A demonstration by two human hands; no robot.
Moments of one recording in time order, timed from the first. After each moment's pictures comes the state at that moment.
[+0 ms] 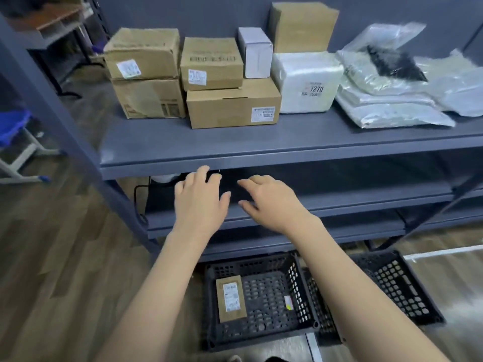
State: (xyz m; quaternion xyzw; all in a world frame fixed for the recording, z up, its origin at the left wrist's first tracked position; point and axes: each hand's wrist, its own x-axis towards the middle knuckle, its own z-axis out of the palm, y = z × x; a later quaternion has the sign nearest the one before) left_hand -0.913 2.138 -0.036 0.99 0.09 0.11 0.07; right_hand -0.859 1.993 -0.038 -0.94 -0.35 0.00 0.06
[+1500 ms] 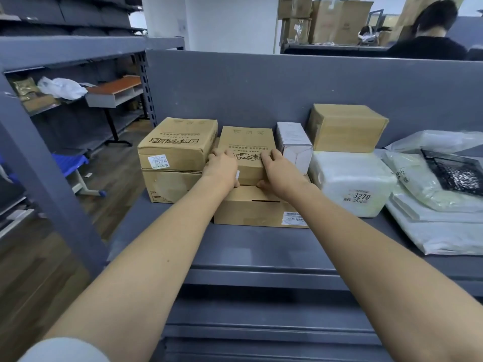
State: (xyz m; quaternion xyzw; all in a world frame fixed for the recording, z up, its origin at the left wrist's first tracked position) left_hand -0.652 2.228 0.069 0.98 0.20 0.05 0.03; right_hand -0.603 2.095 0.062 -0.94 -0.33 -0.07 0.09
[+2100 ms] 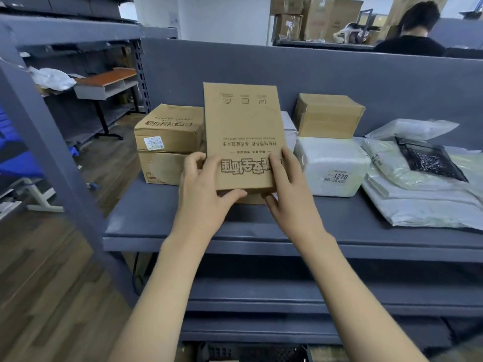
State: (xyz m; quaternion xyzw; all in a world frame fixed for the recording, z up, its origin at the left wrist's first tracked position) left_hand -0.816 2.167 0.060 0.89 0.12 0.32 0.30; right_hand -0.725 2.020 0.032 -0.87 -0.35 -0.24 0.27
